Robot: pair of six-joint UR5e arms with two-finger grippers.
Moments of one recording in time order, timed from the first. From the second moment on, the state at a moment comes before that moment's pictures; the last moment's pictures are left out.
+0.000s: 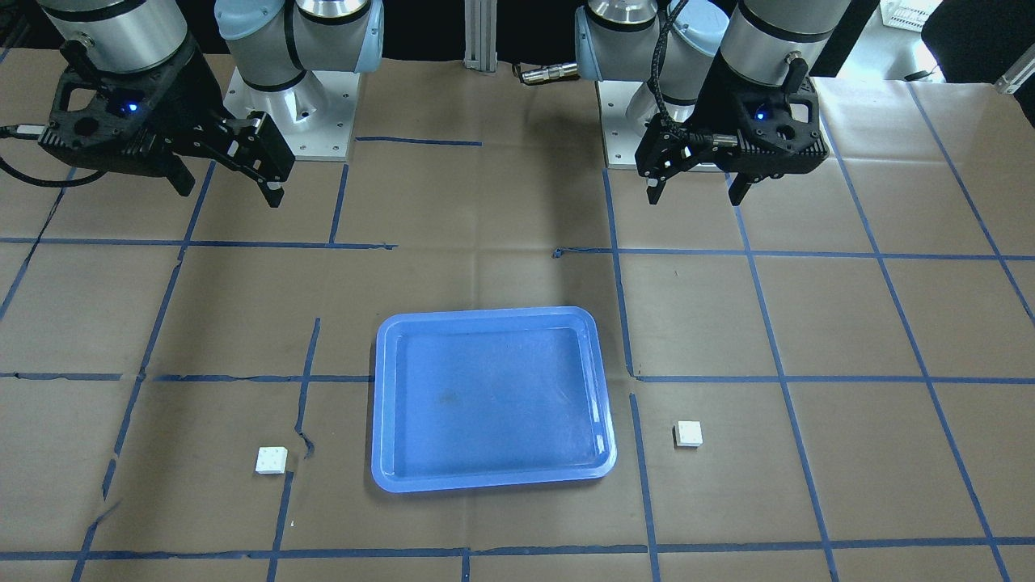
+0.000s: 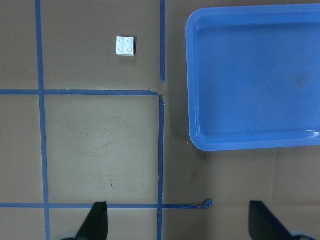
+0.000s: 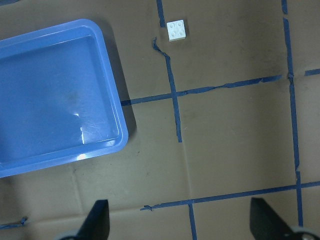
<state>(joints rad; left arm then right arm) -1.57 -1.50 -1.64 -1.53 1.55 -0.03 1.56 -1.56 1.49 -1.51 -1.54 0.15</state>
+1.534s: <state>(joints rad) -1.46 -2.02 -1.68 -0.99 1.58 0.10 1.56 -1.57 1.49 -1.51 -1.54 -0.11</state>
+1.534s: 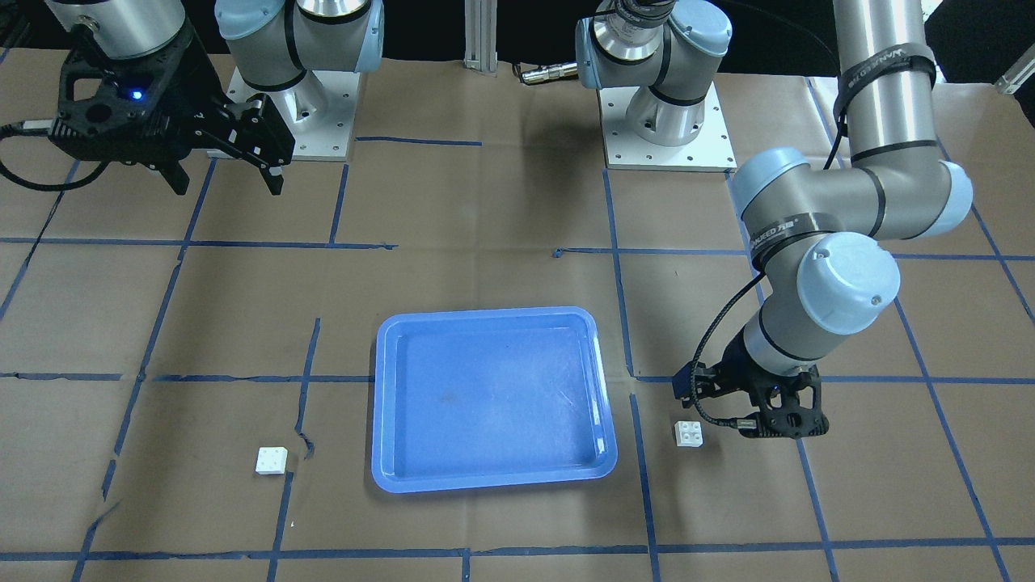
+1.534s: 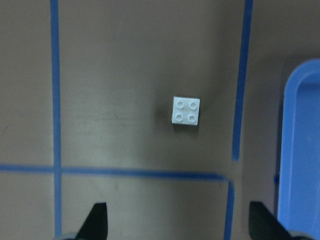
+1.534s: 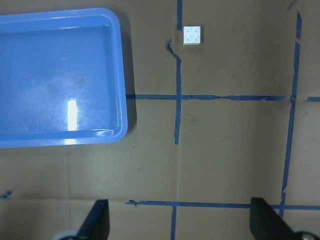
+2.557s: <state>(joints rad) -1.48 -2.12 -1.70 -0.84 1.59 0.18 1.51 -1.41 1.44 -1.61 -1.54 -1.40</state>
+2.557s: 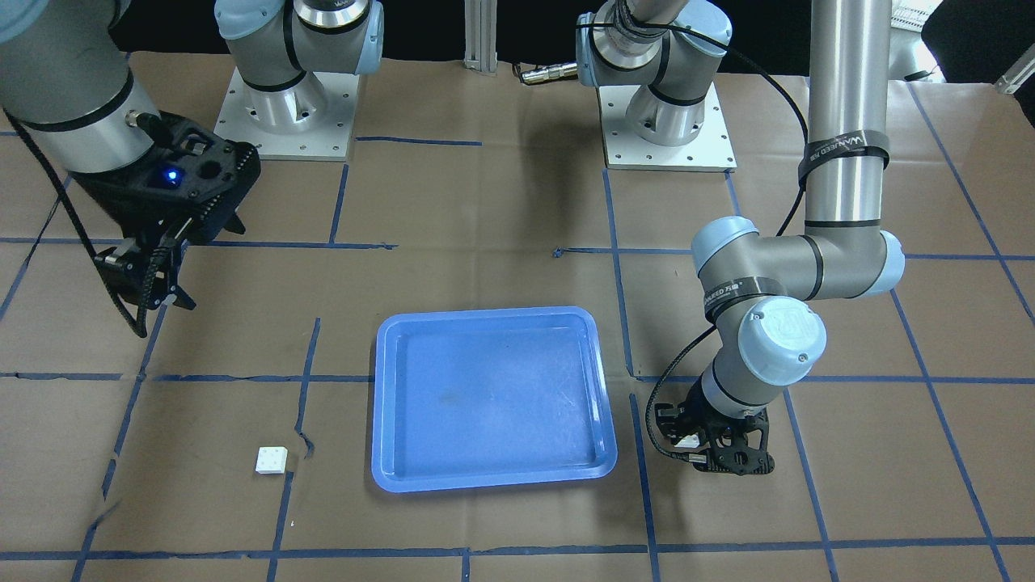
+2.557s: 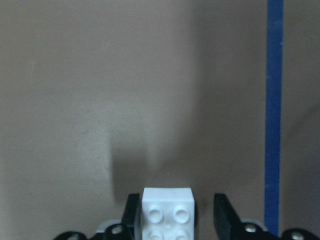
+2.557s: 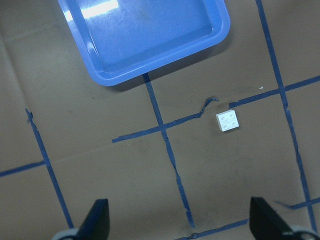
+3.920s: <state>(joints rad) -1.89 -2.08 -1.63 -0.92 1.56 1.01 1.25 -1.11 1.65 -1.94 -0.97 -1.94</state>
